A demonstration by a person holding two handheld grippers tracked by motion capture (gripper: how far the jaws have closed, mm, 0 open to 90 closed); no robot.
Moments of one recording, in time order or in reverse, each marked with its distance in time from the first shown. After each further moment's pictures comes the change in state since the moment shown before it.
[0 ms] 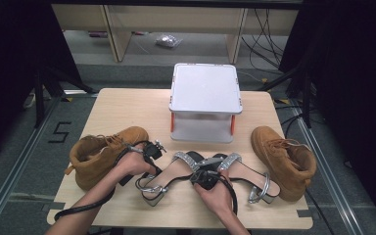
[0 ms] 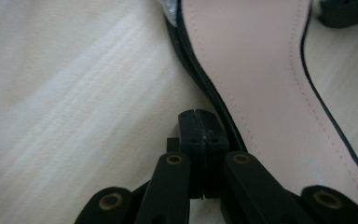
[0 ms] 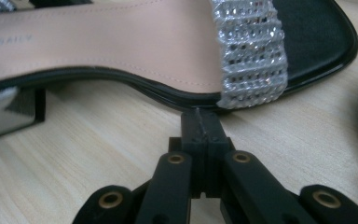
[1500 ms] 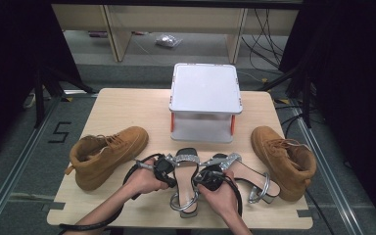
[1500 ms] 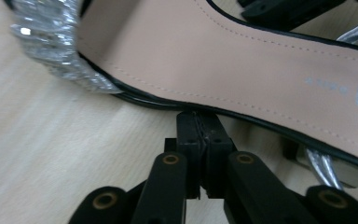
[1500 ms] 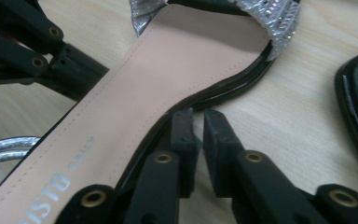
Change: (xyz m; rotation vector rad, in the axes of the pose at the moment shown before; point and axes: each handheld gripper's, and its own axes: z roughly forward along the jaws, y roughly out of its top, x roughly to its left) left arm -0.055 -0.003 0.013 -0.138 0.026 0.110; right arm -0.003 -0.003 -0.018 -0.007 0.045 0.029
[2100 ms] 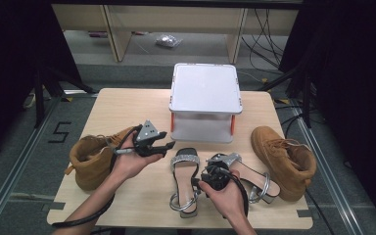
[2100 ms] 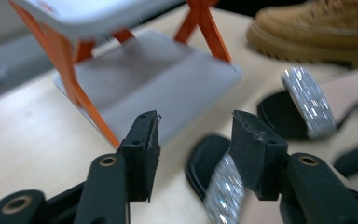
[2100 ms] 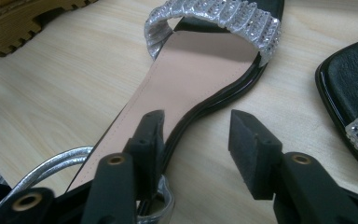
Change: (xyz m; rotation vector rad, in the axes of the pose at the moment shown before) left arm 0.035 0.026 -0.075 -0.610 0.277 0.015; right arm 0.000 0.007 -0.027 0.004 0.037 0.140
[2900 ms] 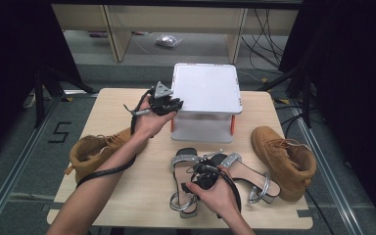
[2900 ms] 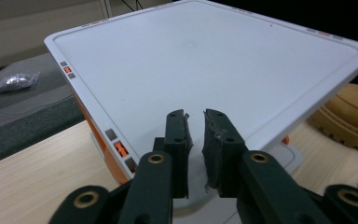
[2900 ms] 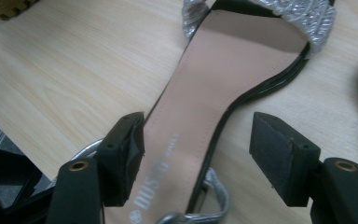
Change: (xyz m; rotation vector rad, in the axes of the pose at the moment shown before) left arm 0.046 0.073 0.066 -0.030 0.108 -0.105; right arm 0.034 0.016 0.002 0.115 -0.005 -0.063
